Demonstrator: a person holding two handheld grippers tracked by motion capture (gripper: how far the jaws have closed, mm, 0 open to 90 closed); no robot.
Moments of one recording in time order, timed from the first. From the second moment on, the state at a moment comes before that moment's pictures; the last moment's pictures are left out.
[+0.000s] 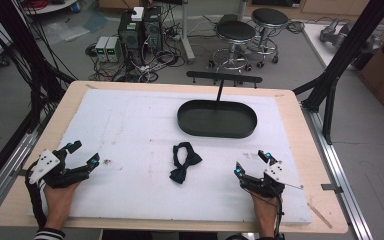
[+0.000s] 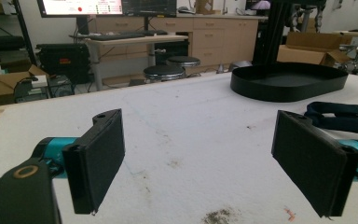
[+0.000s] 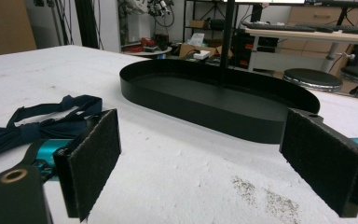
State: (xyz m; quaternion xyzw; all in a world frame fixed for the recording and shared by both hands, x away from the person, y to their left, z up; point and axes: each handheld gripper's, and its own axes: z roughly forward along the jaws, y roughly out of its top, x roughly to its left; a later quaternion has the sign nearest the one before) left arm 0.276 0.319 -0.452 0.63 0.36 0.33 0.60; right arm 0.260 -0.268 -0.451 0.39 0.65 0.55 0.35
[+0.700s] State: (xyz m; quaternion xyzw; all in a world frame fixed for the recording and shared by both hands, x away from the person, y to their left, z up) left arm 0.276 0.318 -0.452 0.64 0.35 0.33 0.60; right arm 0.262 -0.266 -0.450 0.39 0.66 0.54 0.35
